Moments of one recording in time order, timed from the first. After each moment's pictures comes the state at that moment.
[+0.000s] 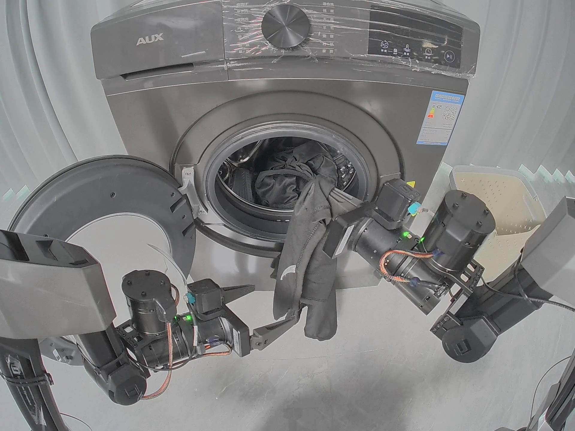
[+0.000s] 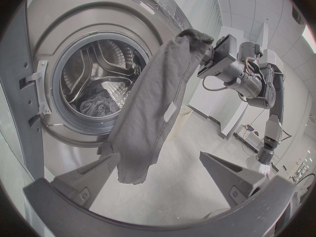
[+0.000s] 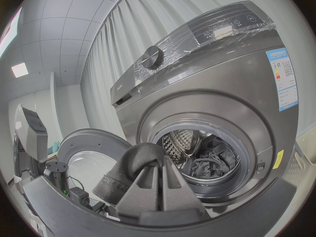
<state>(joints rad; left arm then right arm) -0.53 2.09 -0.36 -1.55 -0.35 -0.06 0.73 1.99 -0.80 -1.44 -0.06 0.11</state>
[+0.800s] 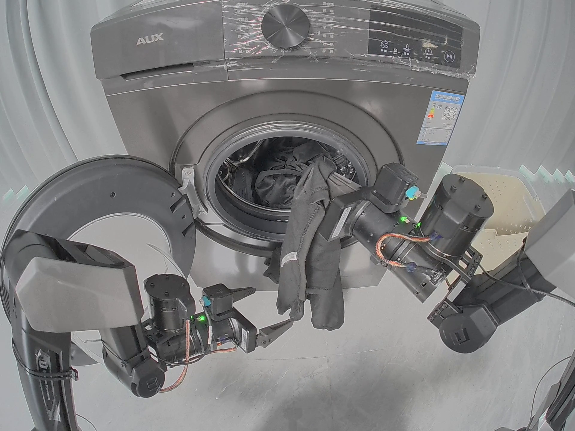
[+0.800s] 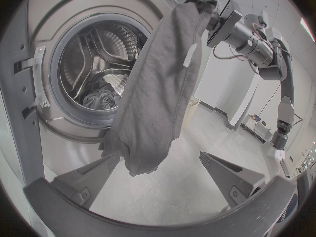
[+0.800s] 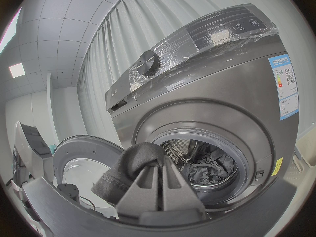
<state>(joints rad) -0.50 2.25 -0.46 -1.55 -0.34 0.03 0.73 1.99 -0.88 -1.39 -0.09 0.11</state>
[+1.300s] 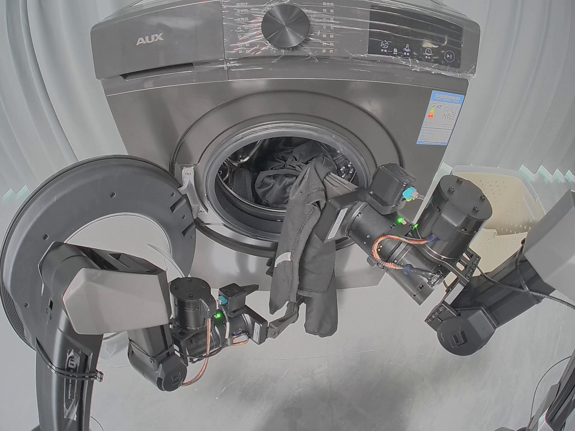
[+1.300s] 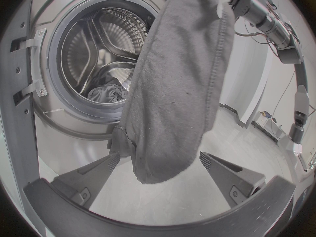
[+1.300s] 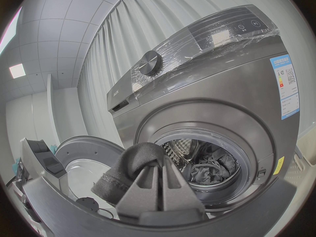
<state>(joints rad) -0.50 2.40 -0.62 -1.55 -0.25 0.05 0.75 1.99 -0.88 -1.39 -0.10 0.11</state>
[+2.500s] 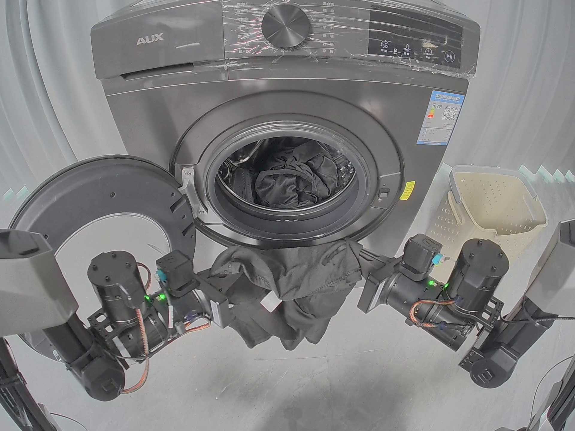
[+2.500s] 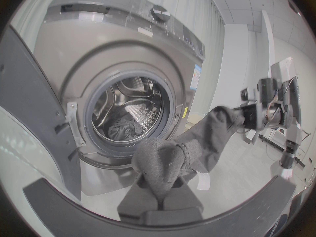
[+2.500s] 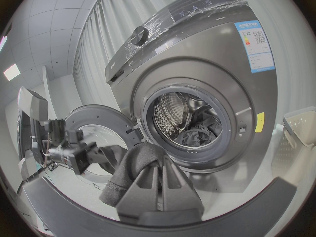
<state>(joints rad) -0.51 1.95 -0.35 -1.55 -0.16 0.02 0.69 1.97 -0.48 -1.53 -0.03 0.16</state>
